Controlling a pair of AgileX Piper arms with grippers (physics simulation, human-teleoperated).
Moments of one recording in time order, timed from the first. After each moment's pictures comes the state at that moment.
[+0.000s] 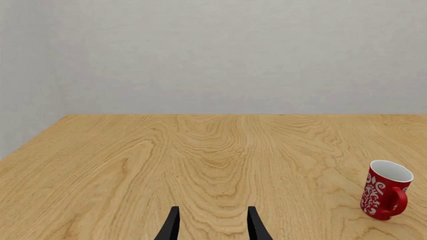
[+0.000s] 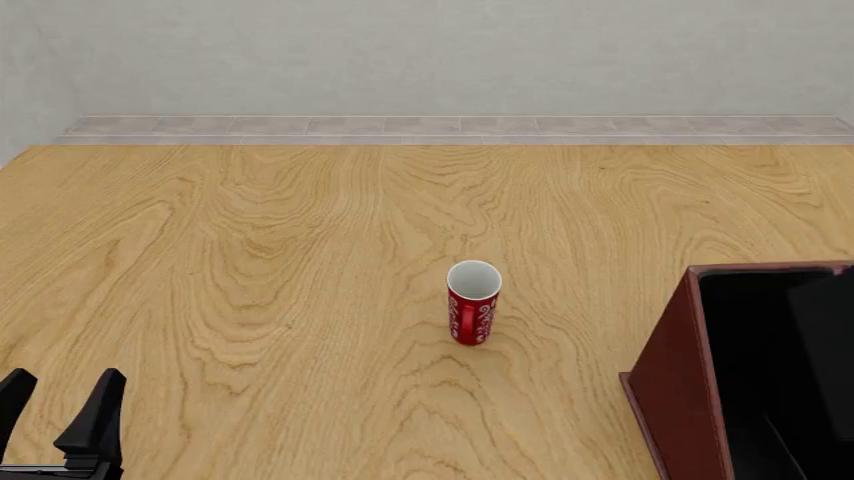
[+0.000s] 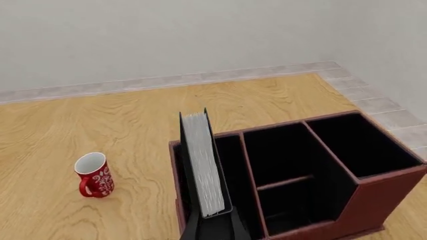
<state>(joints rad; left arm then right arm) 0.00 0.01 0.00 0.00 0.00 -0.20 0.00 -0.81 1.03 0.00</state>
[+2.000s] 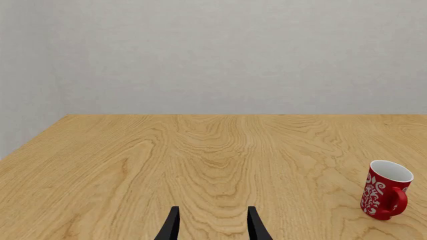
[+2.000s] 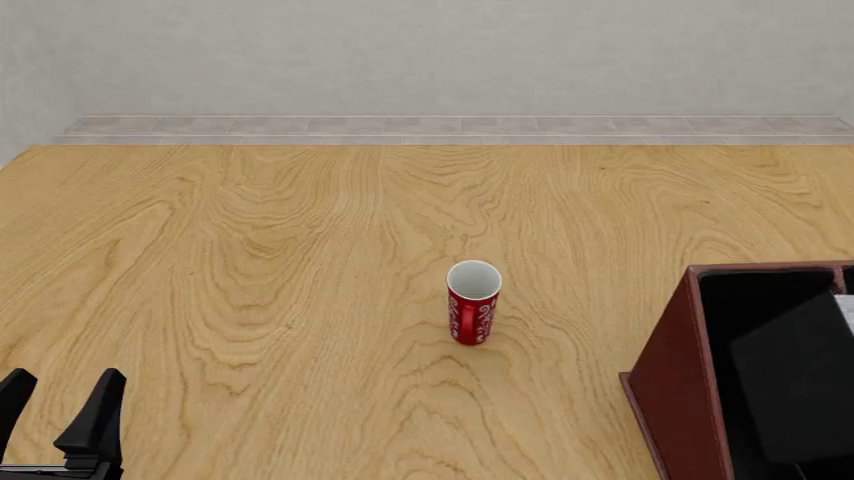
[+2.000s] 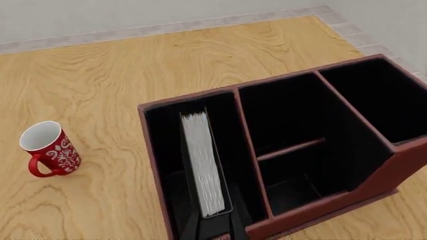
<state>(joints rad) 0.00 0.01 0.00 0.00 0.00 -0.27 0.00 -0.47 0.88 -0.01</state>
